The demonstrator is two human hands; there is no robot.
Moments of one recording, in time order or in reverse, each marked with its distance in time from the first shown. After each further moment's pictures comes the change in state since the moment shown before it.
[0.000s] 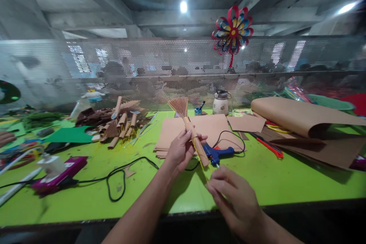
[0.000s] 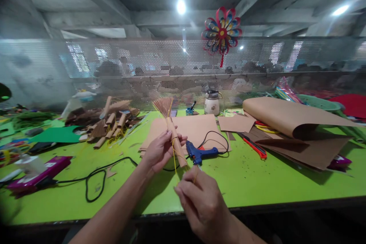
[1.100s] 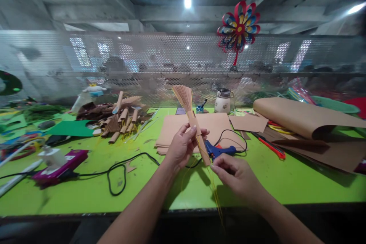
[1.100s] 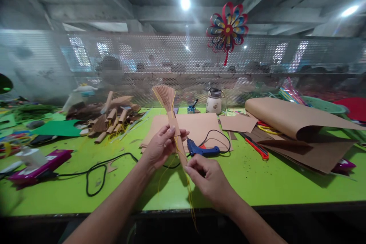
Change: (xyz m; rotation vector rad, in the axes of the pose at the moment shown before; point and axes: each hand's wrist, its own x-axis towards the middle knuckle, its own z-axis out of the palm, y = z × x) left_hand -0.006 0.005 0.004 0.108 -0.038 0.040; right_hand 0.019 0.028 -0.010 0.360 -0.171 0.562
